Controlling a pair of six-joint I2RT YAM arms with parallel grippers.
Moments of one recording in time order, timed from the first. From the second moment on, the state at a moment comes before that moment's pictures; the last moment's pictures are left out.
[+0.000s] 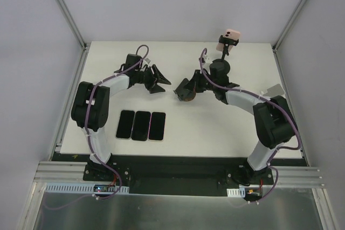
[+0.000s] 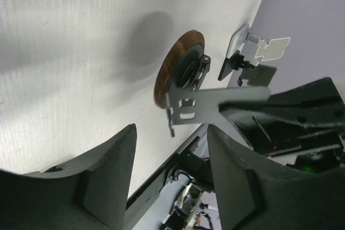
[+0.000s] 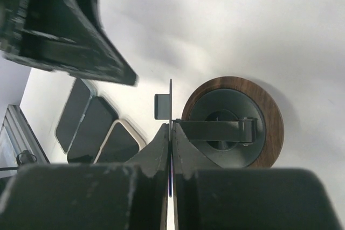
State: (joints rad) left arm -0.26 1.92 1.23 -0.11 0.78 -1.01; right arm 0.47 1.75 1.05 0.21 -0.45 0.47
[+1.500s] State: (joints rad) left arm -0.21 1.34 1.02 -0.61 0.07 -0.27; right arm -0.34 1.90 1.36 -0.39 -0.55 -0.09
